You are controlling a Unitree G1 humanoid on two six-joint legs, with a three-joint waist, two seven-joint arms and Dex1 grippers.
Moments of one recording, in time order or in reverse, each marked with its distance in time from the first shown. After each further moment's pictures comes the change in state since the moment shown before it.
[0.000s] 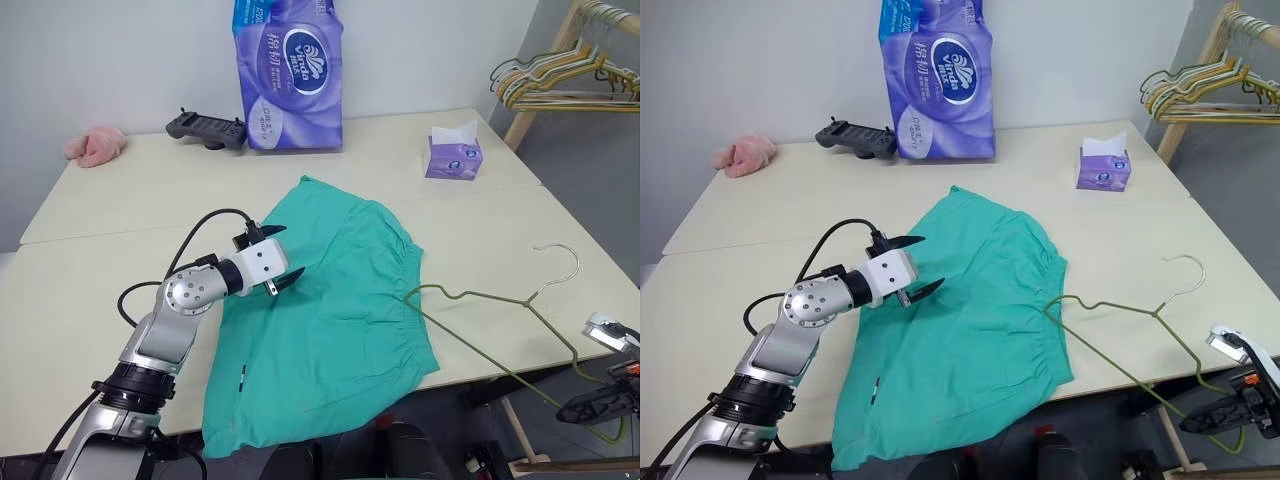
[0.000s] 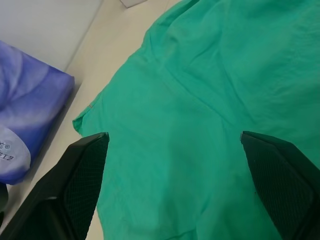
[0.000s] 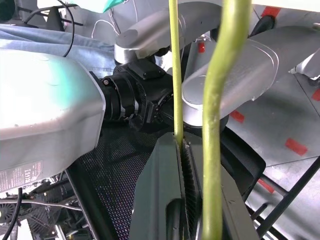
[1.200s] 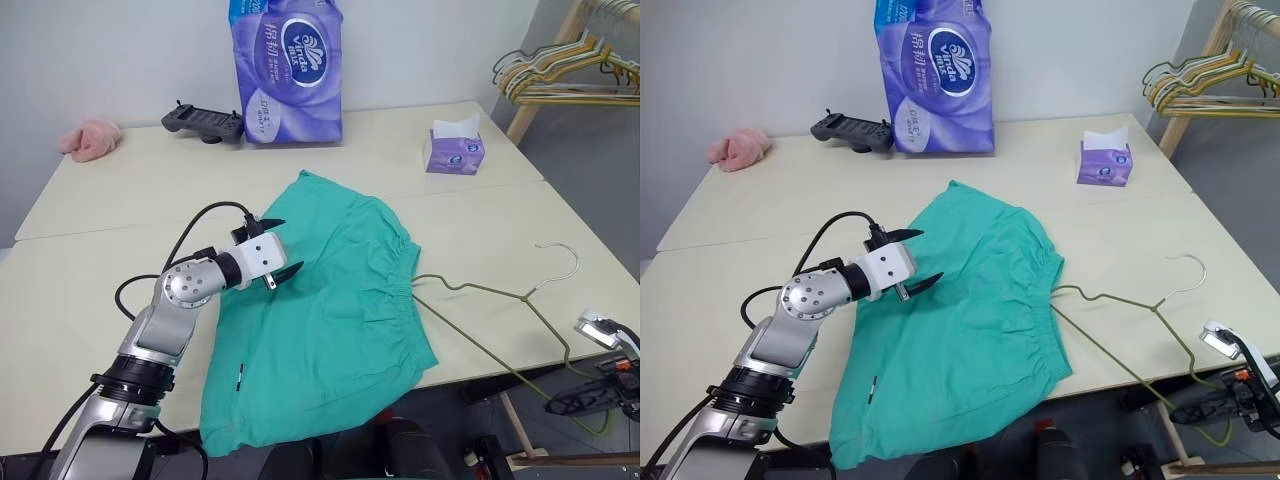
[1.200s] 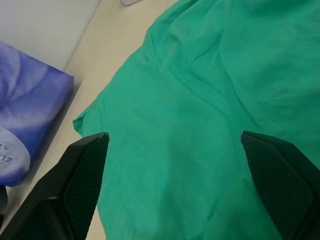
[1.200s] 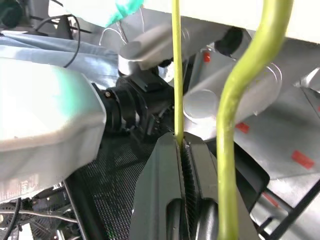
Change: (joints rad) left arm -0.039 0.013 0.001 0.032 0.000 -0.015 -0.006; right arm -0.092 0.082 0.038 0.018 -0.026 0.025 0.001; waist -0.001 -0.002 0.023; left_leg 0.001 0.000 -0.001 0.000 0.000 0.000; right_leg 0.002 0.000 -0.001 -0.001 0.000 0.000
